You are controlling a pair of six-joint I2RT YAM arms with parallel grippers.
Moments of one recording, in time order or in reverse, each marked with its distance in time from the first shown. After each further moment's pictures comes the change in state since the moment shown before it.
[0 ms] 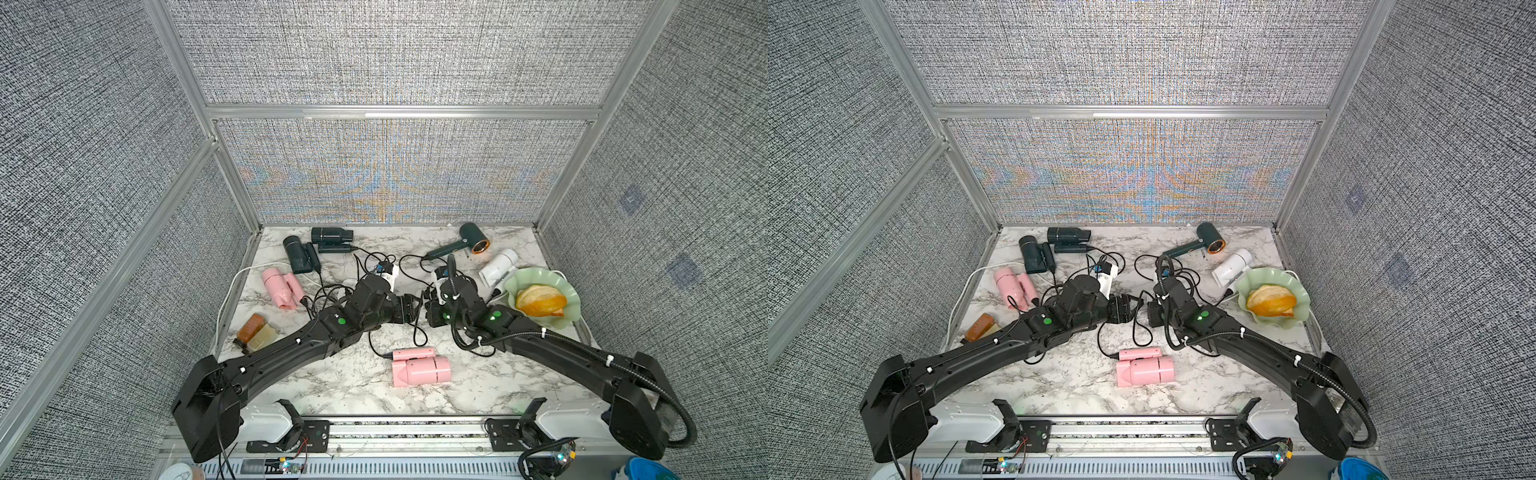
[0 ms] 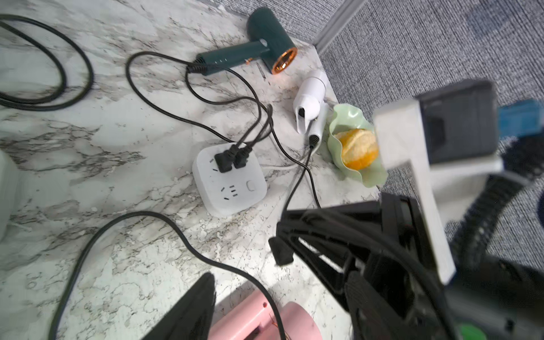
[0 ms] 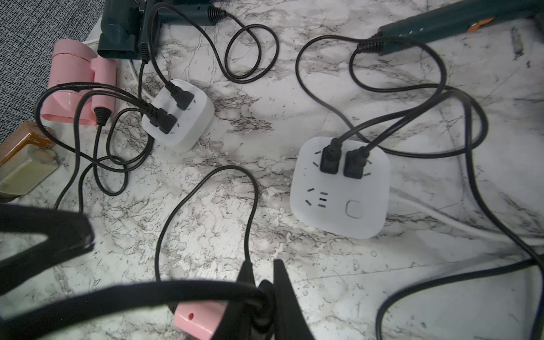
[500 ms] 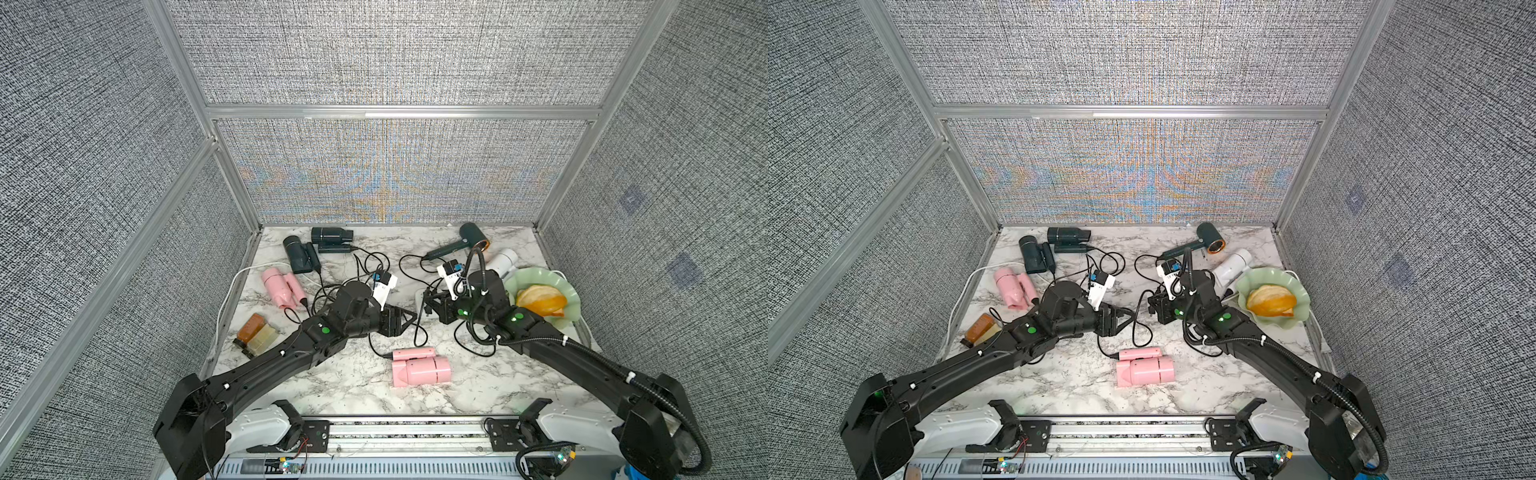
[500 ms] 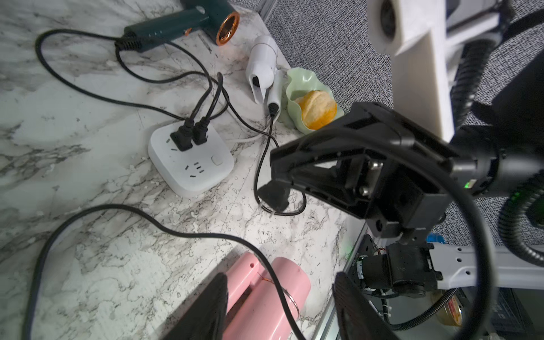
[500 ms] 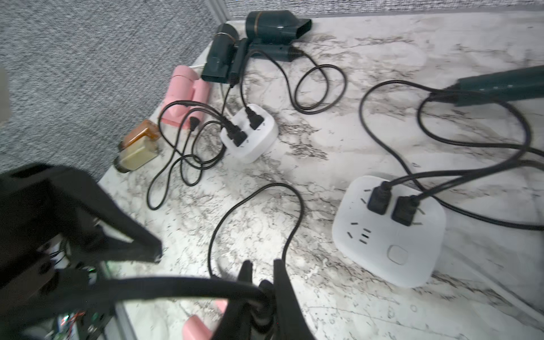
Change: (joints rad) left arm 0.097 -0.110 -0.110 0.077 0.274 0.153; right arm -0.143 -0.103 -0.058 0.140 -0.442 -0.124
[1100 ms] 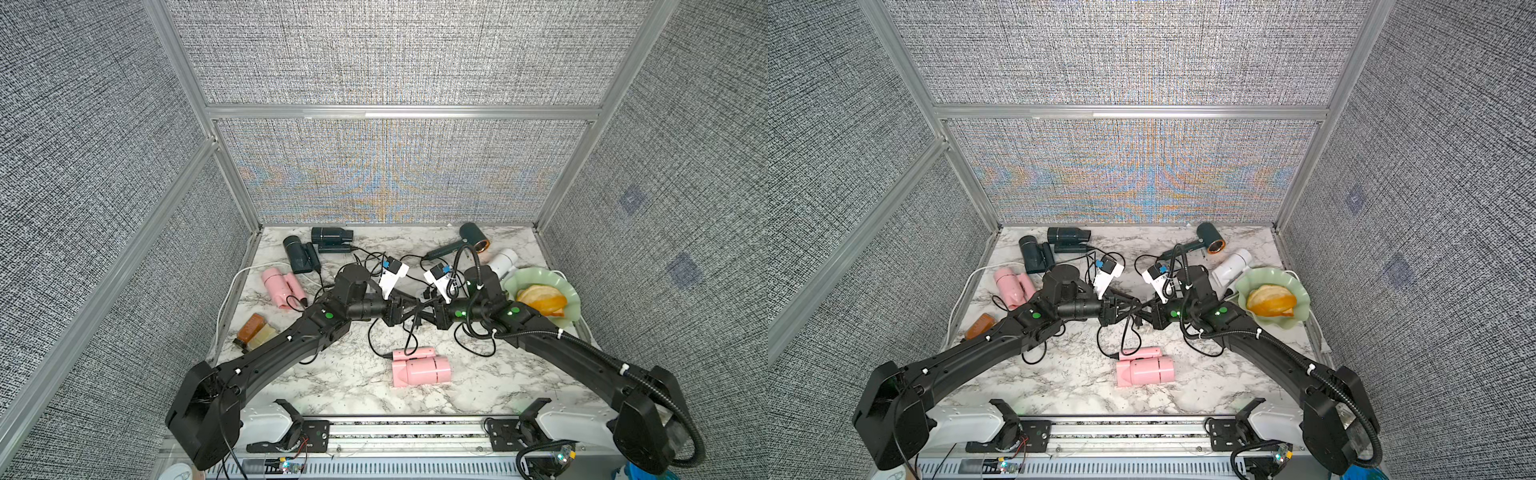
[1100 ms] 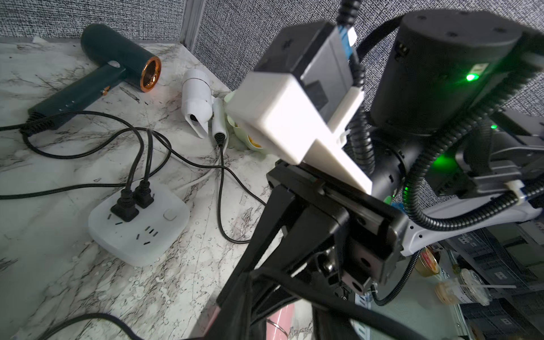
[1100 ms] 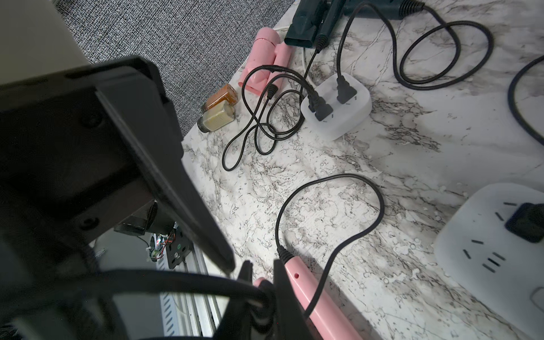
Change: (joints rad) left arm 0.048 0.102 0.092 0.114 0.256 0.149; right arm 0.000 0.051 0.043 -0.035 -0.301 -0.017
